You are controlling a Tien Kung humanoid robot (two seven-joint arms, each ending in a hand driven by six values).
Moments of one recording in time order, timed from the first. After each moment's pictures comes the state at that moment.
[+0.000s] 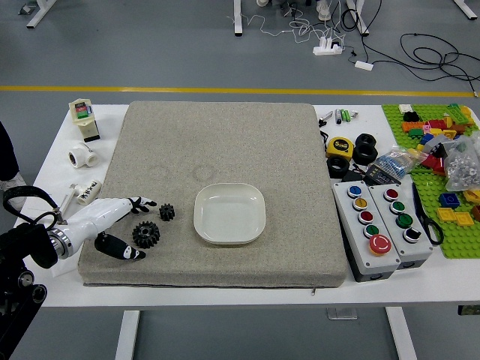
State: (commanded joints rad) left arm -0.19 0.30 -1.33 -1.35 2.27 -0.31 -0.14; right arm 0.14 -0.19 1.29 0.18 -1.25 -0.25 -0.21
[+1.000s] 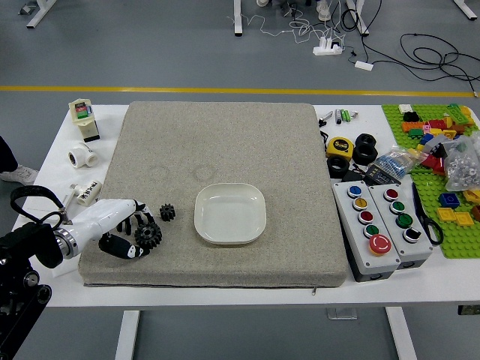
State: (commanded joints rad) left arm -0.20 0.30 -1.32 -1.38 2.27 -0.33 -0.11; right arm 0.15 -0.19 1.29 0.18 -1.25 -0.25 -0.22
